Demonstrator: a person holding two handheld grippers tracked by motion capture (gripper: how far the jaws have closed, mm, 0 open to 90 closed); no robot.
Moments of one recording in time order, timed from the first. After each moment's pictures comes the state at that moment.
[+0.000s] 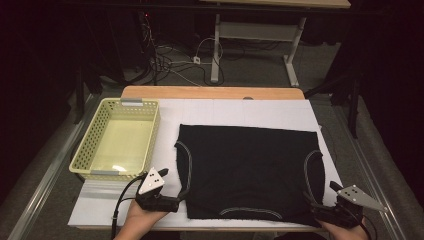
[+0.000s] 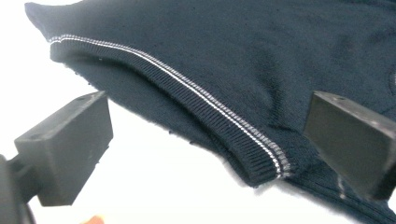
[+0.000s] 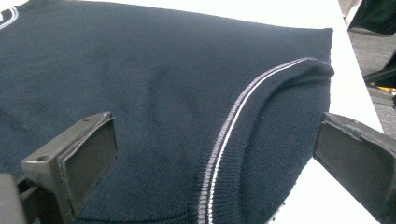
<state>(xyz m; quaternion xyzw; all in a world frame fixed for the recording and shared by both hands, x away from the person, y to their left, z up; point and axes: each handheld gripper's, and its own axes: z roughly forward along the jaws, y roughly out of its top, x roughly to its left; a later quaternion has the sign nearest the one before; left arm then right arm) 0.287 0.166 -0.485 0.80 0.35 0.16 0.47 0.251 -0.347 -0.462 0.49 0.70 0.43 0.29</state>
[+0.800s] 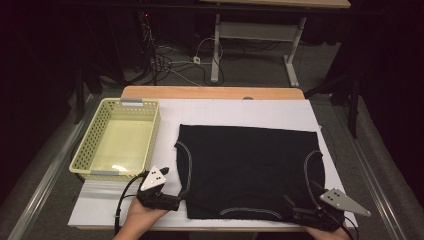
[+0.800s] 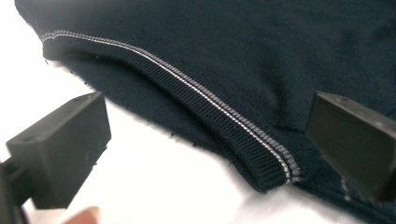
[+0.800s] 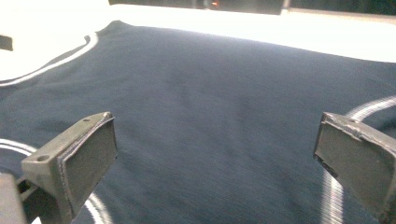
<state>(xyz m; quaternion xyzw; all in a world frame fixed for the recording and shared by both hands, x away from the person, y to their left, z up) 0.294 0.166 -0.486 0.80 0.35 0.15 0.47 0.243 -0.299 -0.457 0.43 0.71 0.48 0.27</state>
